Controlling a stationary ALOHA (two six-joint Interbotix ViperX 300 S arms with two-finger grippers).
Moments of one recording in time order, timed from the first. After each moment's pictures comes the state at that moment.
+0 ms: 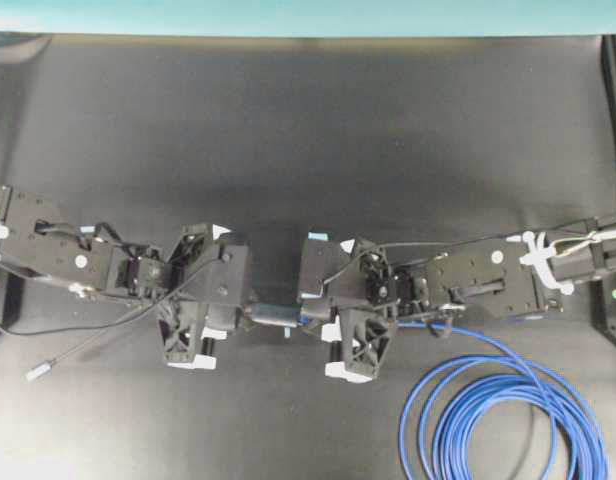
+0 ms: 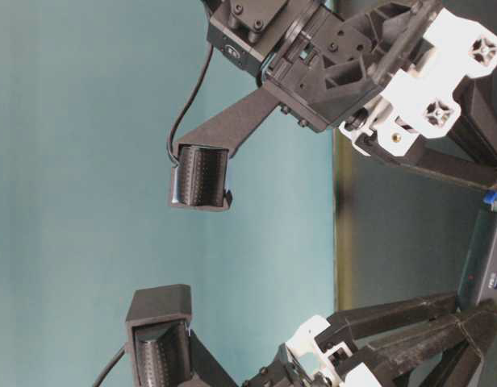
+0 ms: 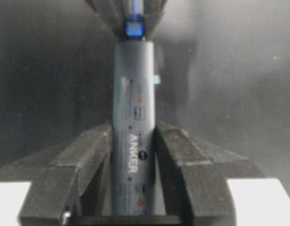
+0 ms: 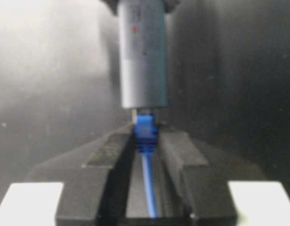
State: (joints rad) left arm -0.06 0.01 0.80 0.04 -0.20 0.00; right arm 0.14 0.22 0.56 0.02 0.02 0.22
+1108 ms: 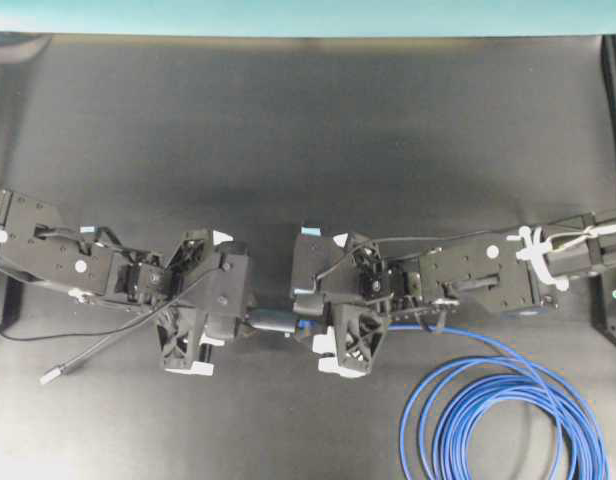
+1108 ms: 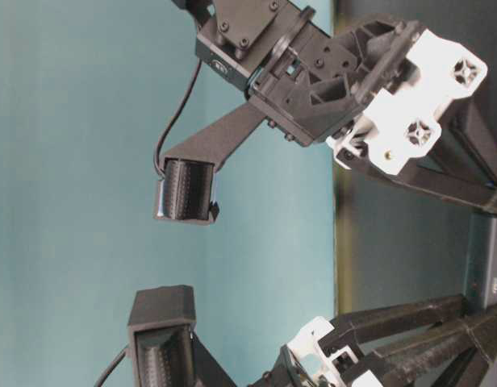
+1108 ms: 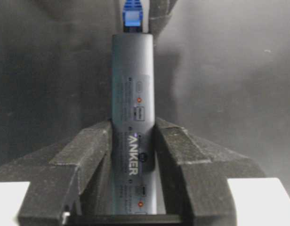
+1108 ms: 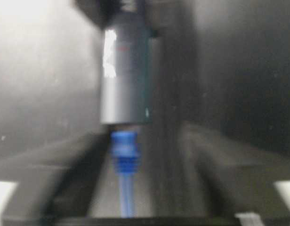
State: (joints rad) left arm -0.08 0.00 0.79 0.04 -0.17 0.01; right arm 0.13 0.22 0.53 0.02 0.05 0.20
